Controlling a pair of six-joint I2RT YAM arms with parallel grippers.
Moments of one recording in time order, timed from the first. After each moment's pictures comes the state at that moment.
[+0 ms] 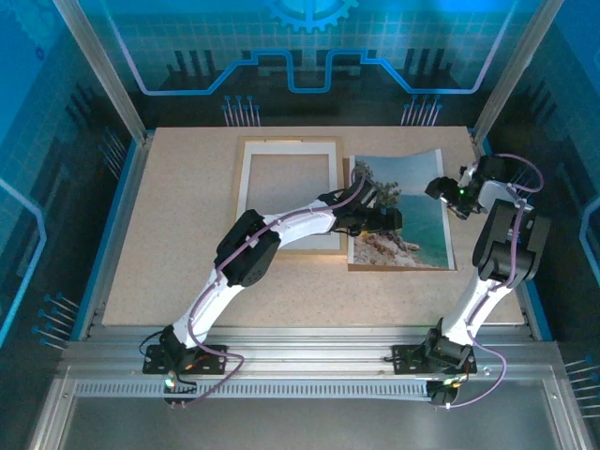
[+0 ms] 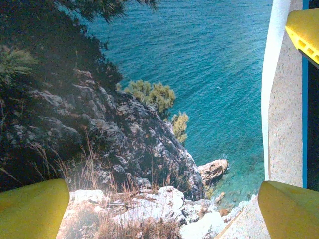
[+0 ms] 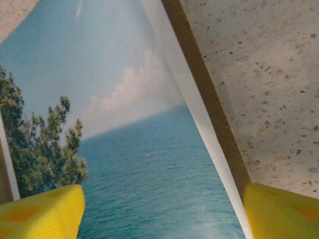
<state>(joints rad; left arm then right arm) -0.81 2.42 1.95 -0.34 0.29 -0.88 -0.37 1.92 1.29 -0.49 -0.44 0.24</state>
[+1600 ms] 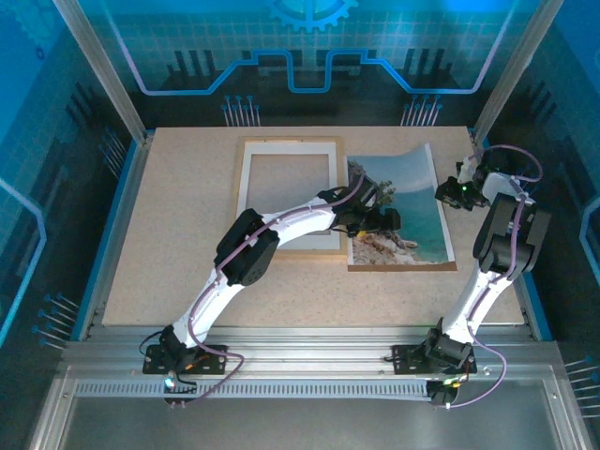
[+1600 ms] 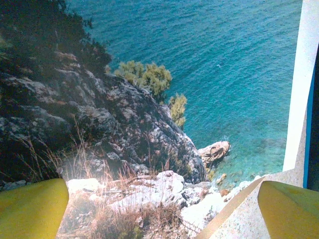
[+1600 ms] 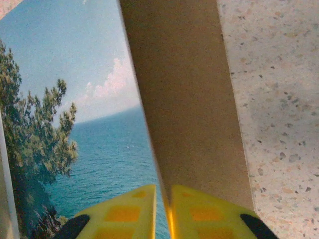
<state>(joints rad) -0.80 2.42 1.98 -0.43 0.34 -0.87 -0.39 2.01 1.44 -0.63 -0.50 0.03</state>
